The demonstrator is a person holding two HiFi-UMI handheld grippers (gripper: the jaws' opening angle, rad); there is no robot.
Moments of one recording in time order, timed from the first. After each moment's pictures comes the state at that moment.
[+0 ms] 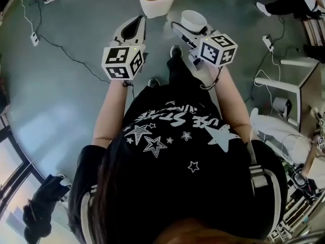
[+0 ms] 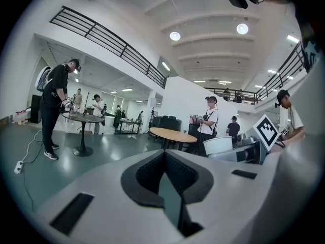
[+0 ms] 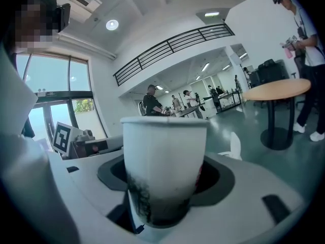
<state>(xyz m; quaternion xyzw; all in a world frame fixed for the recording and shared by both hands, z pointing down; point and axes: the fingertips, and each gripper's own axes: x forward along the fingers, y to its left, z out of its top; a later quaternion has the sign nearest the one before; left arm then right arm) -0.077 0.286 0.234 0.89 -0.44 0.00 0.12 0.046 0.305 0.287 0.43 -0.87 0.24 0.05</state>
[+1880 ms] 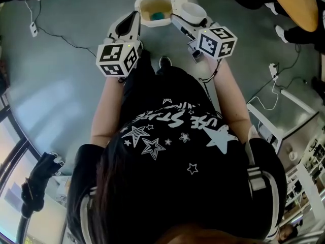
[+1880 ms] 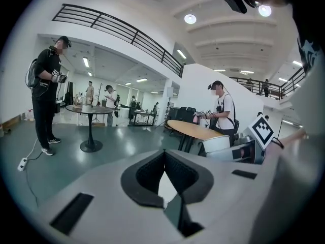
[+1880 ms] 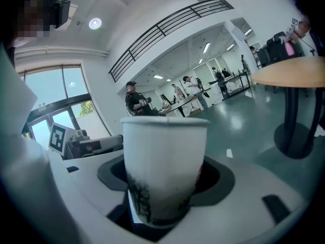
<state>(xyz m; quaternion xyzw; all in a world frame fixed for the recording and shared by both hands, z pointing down) -0.011 -0.020 0.287 0.84 -0.52 0.04 0.16 0.124 -0.026 0.350 0.36 -0.88 0.31 0.08</state>
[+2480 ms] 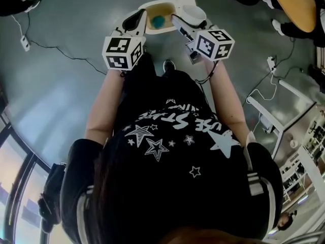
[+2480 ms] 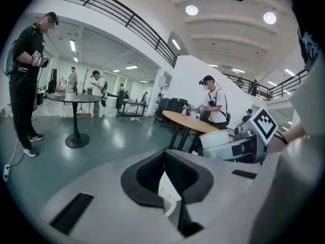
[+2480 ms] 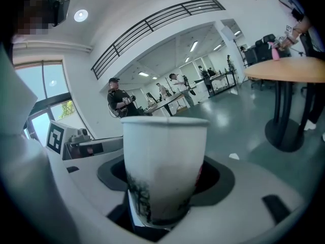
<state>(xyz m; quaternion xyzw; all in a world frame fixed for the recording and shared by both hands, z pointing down) -0.062 -0.143 0.342 0.87 -0.44 0.08 0.20 0.056 -0.124 0.387 0.43 -0.83 0.33 0.10</state>
